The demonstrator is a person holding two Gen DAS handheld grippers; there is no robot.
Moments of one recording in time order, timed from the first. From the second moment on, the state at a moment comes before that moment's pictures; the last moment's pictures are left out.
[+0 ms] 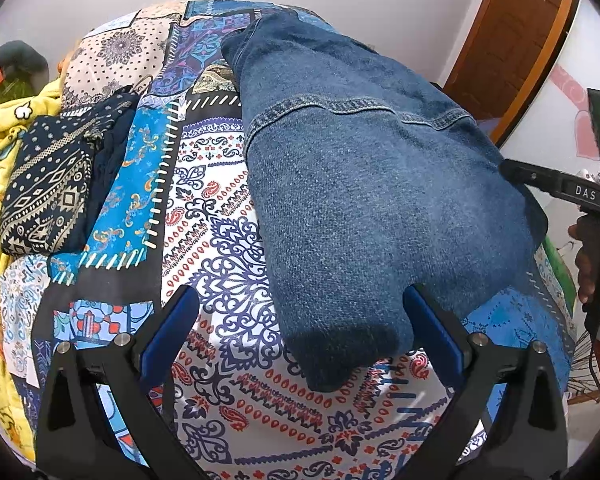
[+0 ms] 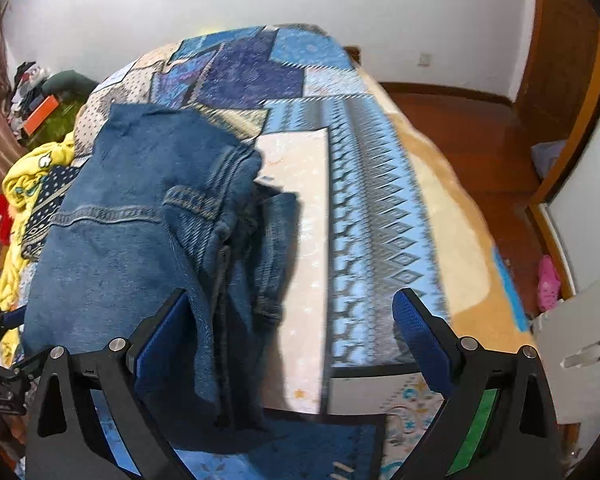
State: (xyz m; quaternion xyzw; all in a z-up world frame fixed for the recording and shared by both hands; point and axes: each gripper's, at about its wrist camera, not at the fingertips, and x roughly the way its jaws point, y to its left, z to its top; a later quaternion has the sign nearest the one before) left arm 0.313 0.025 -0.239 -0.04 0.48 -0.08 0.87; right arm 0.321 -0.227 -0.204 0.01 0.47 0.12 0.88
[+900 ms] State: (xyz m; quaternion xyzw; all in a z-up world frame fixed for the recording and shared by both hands) left arm 0.414 0.050 -0.245 -0.18 0.55 -0.15 0.80; right arm 0.349 -0.214 -0.243 0.11 0.54 0.25 0.79
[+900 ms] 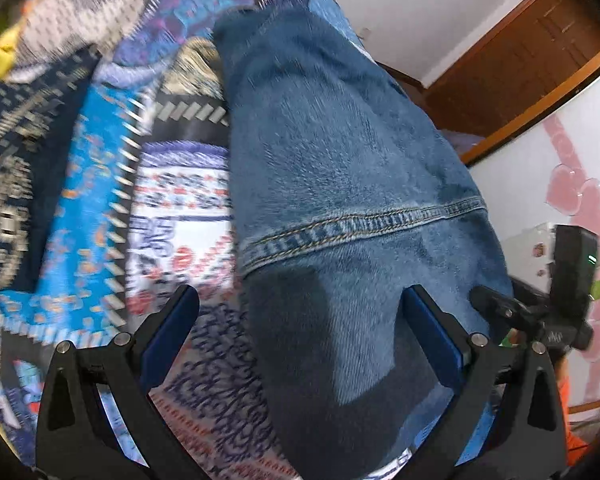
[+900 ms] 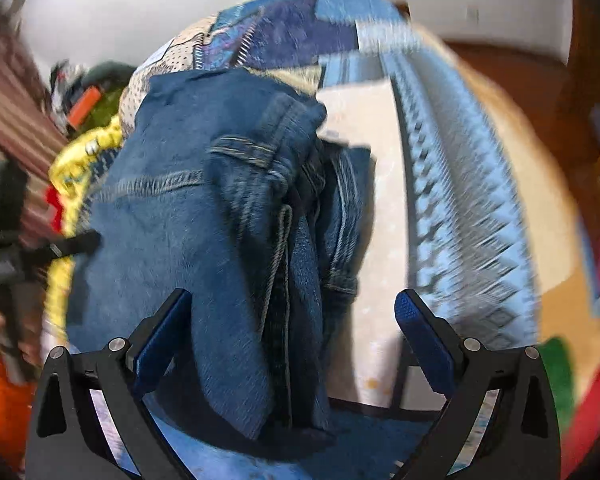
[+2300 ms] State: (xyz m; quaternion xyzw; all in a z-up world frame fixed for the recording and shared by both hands) left arm 0.395 0.101 -0.134 -0.19 0.43 -0.20 0.86; right arm 0.359 -0.161 -0.158 0.18 0.49 0.35 0.78
